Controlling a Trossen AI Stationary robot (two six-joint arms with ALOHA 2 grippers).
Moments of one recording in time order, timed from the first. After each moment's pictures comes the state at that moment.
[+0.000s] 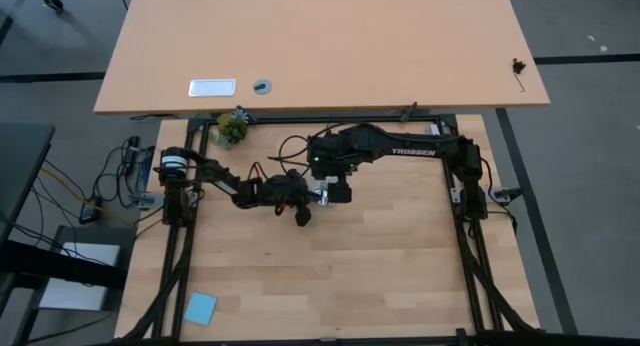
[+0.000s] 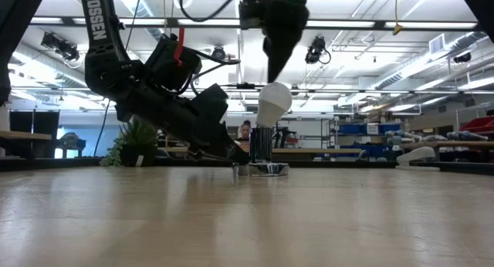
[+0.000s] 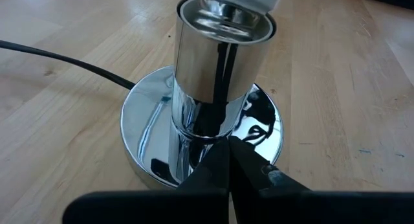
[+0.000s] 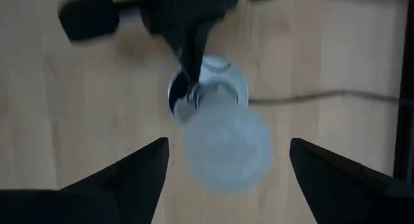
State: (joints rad) left arm 0.11 1.91 0.59 0.83 -0.07 -0.24; right arm -0.12 1.99 1.96 -1.26 0.09 -0.11
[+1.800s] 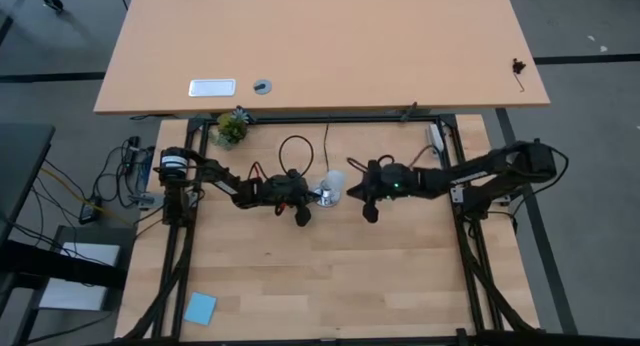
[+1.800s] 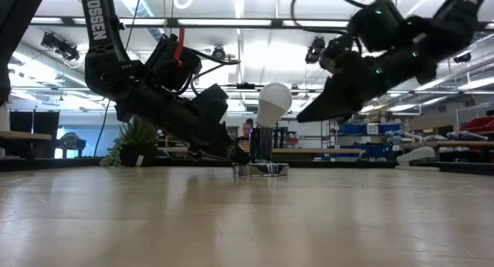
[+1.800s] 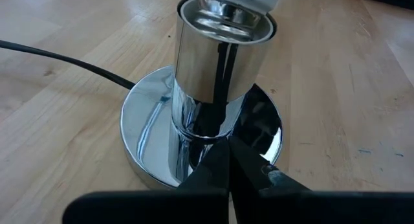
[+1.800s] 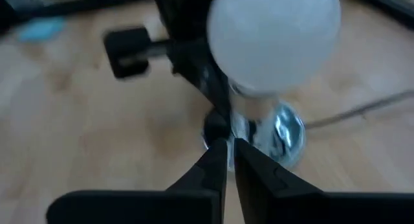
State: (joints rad) left arm 0.11 1.91 0.59 0.83 -0.06 -0.24; right arm -0.12 1.43 0.48 0.46 0.00 0.14
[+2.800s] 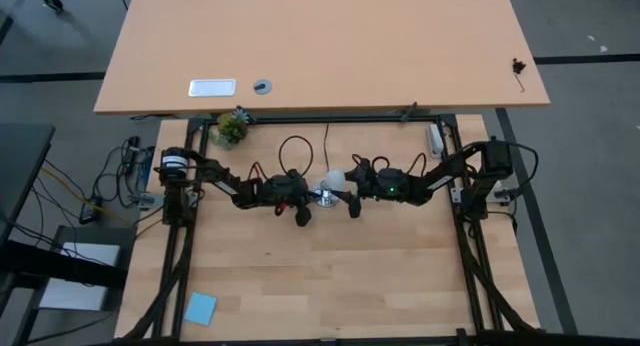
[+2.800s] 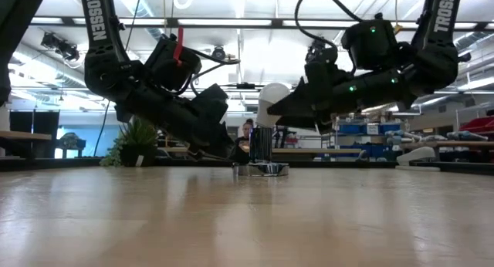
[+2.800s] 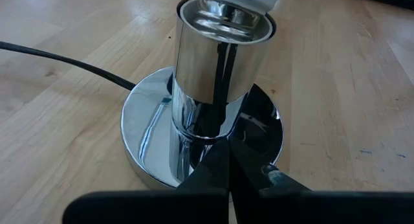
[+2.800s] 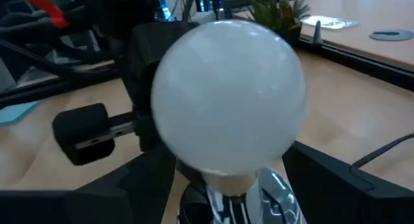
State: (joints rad) left arm 0.11 1.91 0.59 0.85 -0.07 -0.23; right arm -0.12 1.77 0.47 1.10 0.14 0.21
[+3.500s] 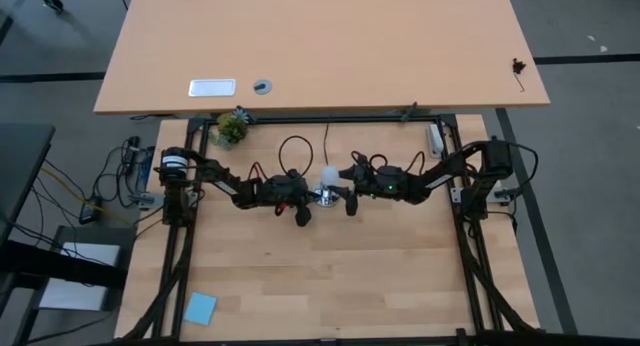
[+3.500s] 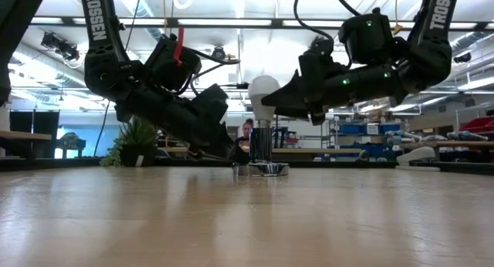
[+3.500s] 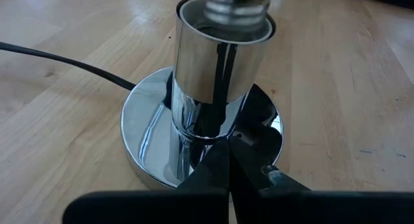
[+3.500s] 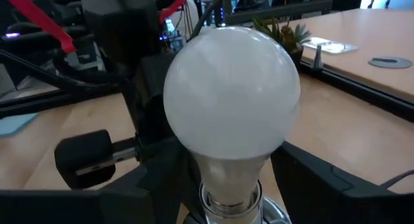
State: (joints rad) left arm 0.11 1.91 0.59 0.85 -0.07 -0.23; right arm -0.12 1.76 0.51 1.11 0.14 0.16
